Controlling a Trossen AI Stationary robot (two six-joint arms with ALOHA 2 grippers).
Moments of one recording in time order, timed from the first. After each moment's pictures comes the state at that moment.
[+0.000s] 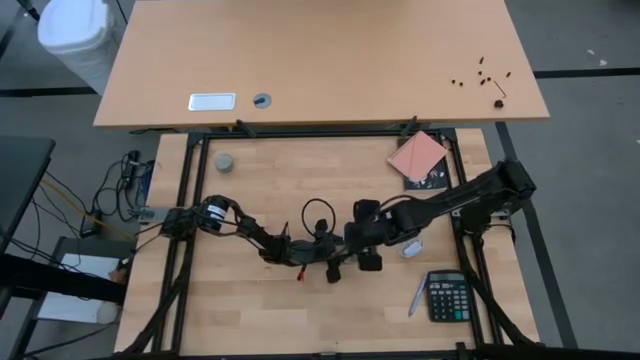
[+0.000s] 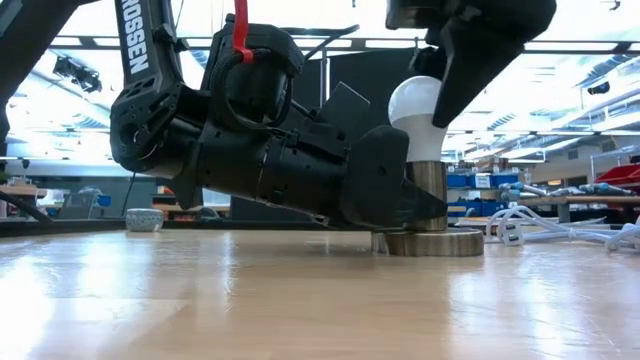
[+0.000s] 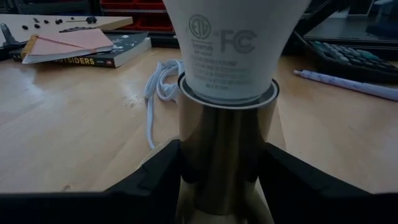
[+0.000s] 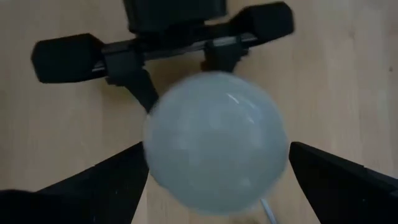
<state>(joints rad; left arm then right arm) -0.25 2.28 0.99 1.12 -0.47 -0.11 0.28 1.65 1.28 -0.84 0.23 0.24</state>
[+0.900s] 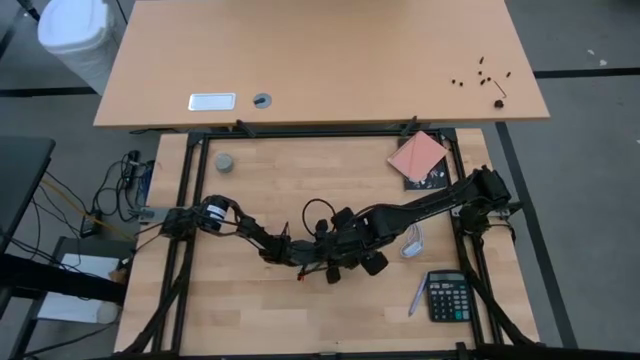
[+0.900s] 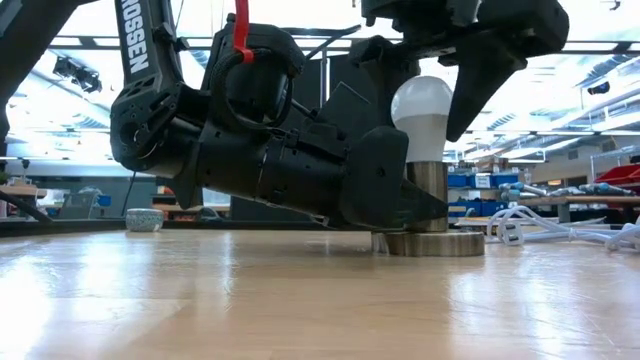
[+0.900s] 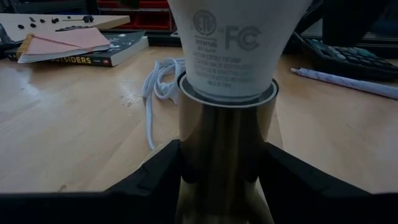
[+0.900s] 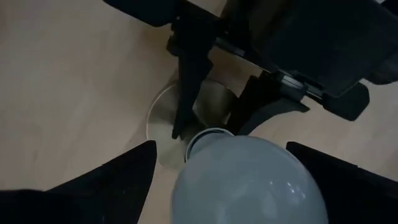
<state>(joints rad) -0.25 2.28 0.99 1.11 -0.46 -0.11 0.26 1.85 1.52 -1.03 0.13 -0.36</state>
